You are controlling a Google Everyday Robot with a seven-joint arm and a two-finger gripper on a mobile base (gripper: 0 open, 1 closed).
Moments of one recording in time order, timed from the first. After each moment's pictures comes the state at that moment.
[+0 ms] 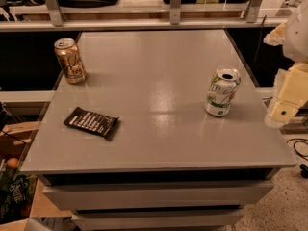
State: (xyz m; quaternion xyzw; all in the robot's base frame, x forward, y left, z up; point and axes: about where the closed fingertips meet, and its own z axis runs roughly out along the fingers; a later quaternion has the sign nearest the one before) arm 0.438 -0.217 0.976 -0.60 0.78 -0.03 0.16
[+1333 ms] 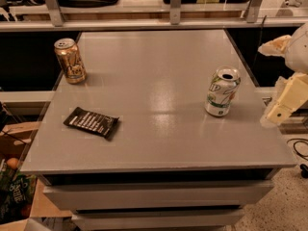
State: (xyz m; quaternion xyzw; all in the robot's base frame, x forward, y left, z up) arm 0.462 -0.226 0.945 -0.60 0.76 0.05 0.24
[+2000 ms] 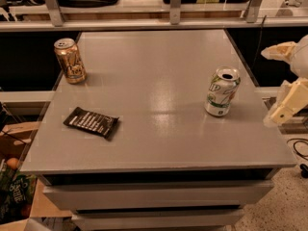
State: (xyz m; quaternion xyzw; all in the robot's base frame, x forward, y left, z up) arm 0.479 -0.244 0.927 -0.60 0.74 0.08 0.28
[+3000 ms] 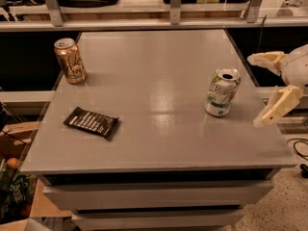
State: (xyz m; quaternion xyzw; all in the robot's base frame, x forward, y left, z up) arm 0.496 -0.229 0.905 -0.60 0.69 0.19 0.37
